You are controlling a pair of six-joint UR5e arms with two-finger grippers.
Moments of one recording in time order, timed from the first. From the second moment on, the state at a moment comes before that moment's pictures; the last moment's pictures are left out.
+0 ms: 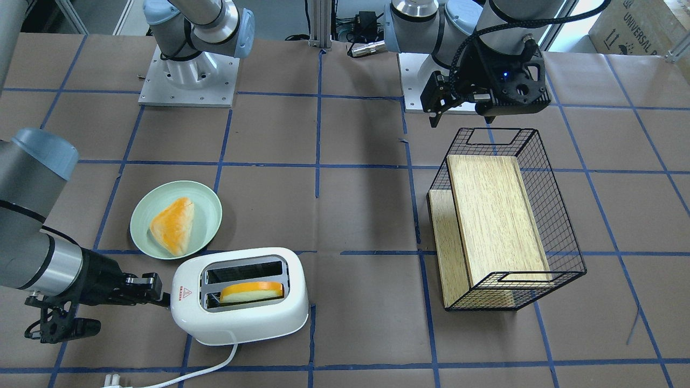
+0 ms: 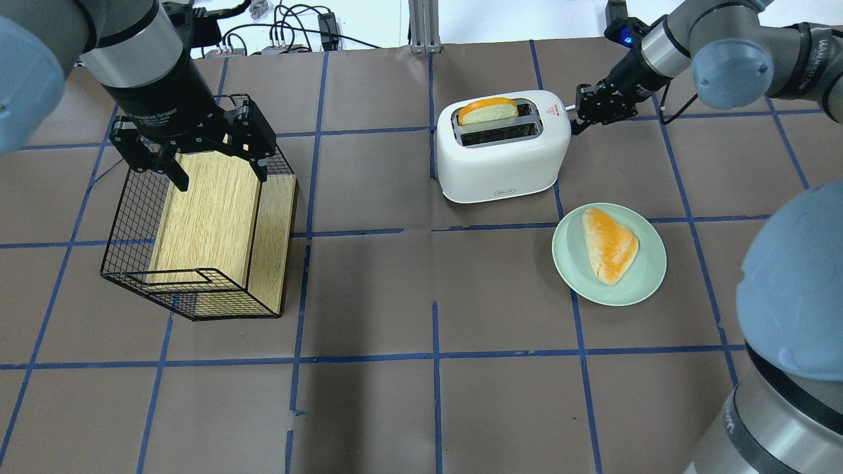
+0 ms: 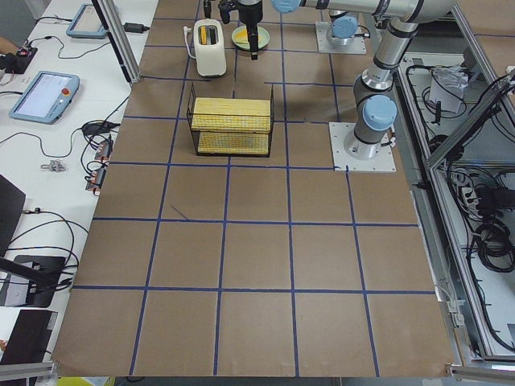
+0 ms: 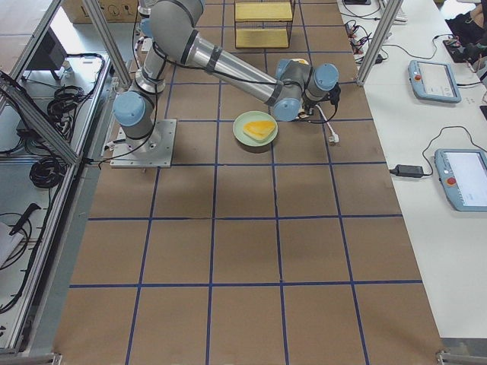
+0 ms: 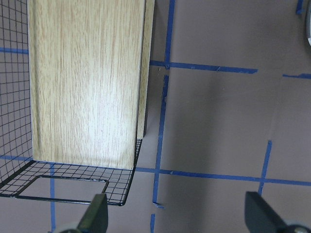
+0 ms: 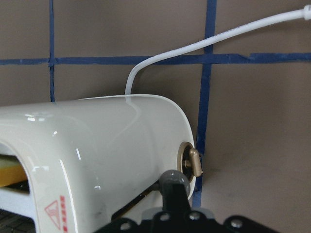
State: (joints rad) left arm -1.60 -1.56 -1.53 -1.70 1.58 -0.13; right arm 1.35 -1.03 1.46 -1.90 -1.10 -0.30
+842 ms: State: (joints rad) left arm -1.60 -1.56 -1.53 -1.70 1.58 -0.13; right arm 1.35 -1.01 1.46 -1.90 -1.09 -0.31
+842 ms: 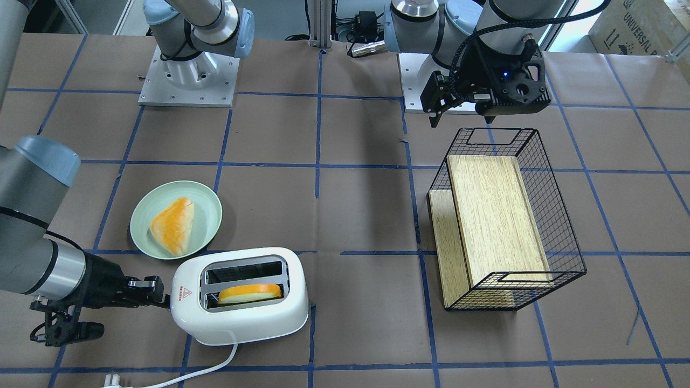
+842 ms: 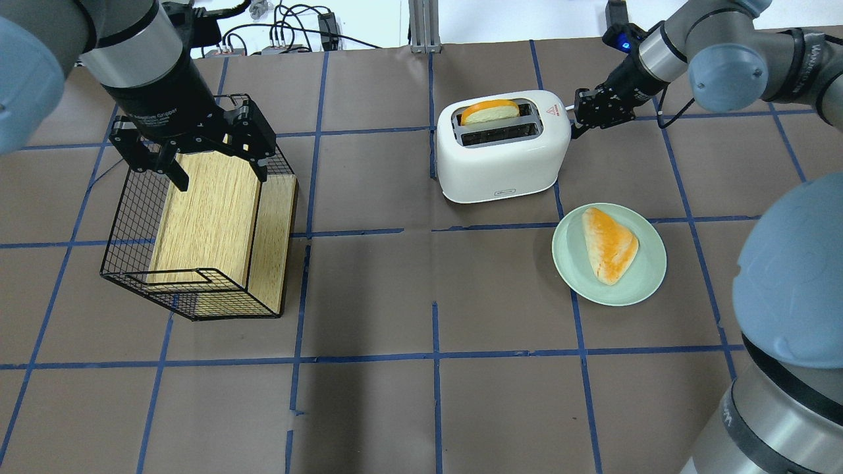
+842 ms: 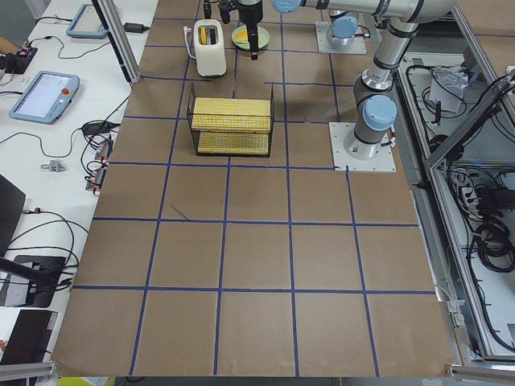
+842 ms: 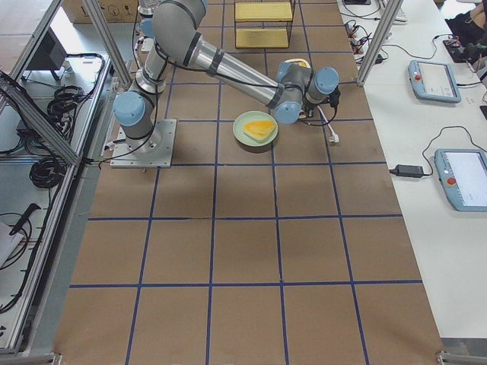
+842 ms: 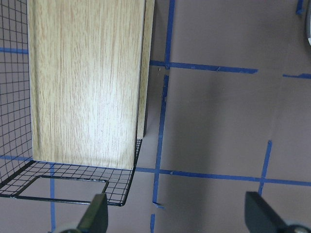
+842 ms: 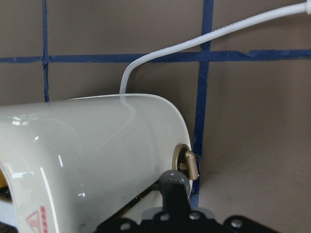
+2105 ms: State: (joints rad) left arm -1.60 -1.56 -1.53 -1.70 1.58 -0.13; right arm 1.53 -1.26 1.40 -1.91 -1.62 -0.28
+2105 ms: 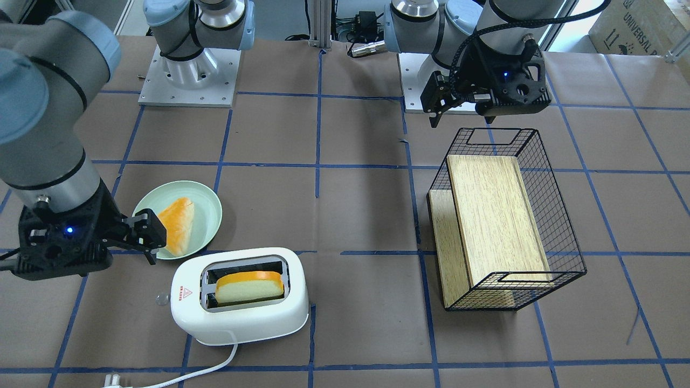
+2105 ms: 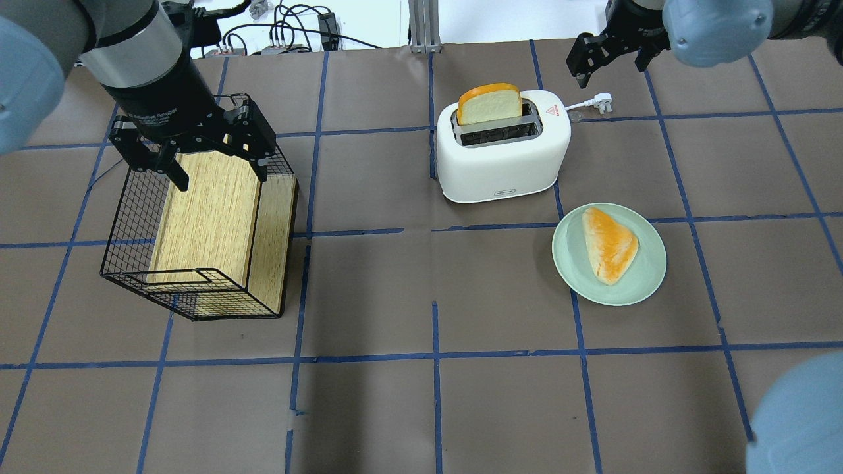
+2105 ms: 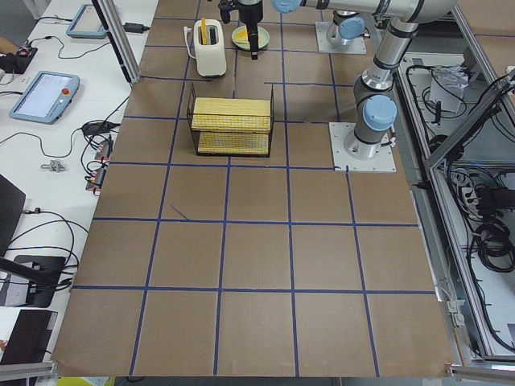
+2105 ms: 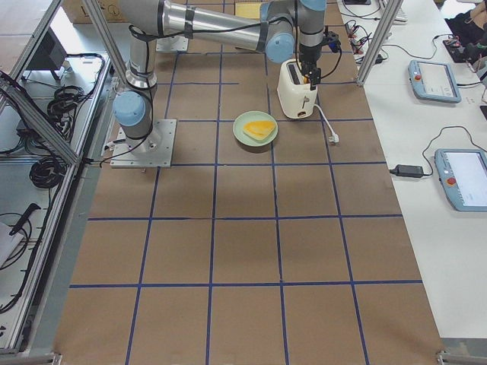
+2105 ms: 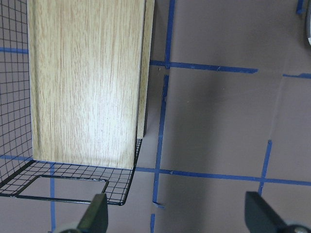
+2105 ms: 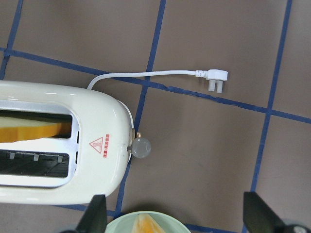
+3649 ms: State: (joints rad) left arm -1.60 -1.56 -1.53 -1.70 1.58 -0.13; right arm 1.52 -1.56 1.60 -1.71 -1.55 -0.14
